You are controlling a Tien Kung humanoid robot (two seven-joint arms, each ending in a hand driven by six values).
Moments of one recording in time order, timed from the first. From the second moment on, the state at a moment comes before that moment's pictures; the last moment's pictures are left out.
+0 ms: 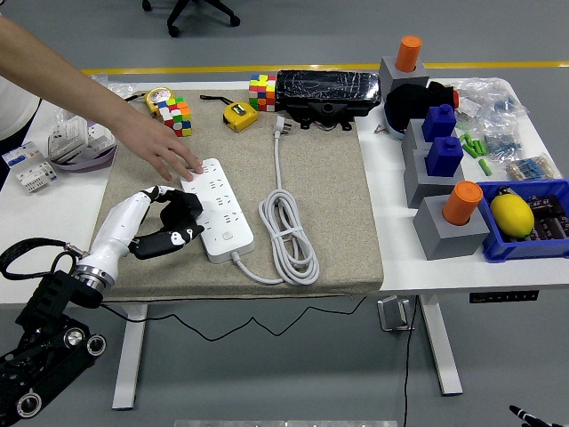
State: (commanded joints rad) left arm -0.20 0.36 -0.90 -1.32 1.72 0.44 0.04; right arm 0.06 -0.22 1.10 0.35 -1.02 -0.03 -0.05
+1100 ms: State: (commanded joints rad) left arm -0.33 0.32 -0.80 -1.27 1.71 0.37 0.08; right arm 0.07 -0.22 1.09 0.35 -1.01 -0.03 -0.05
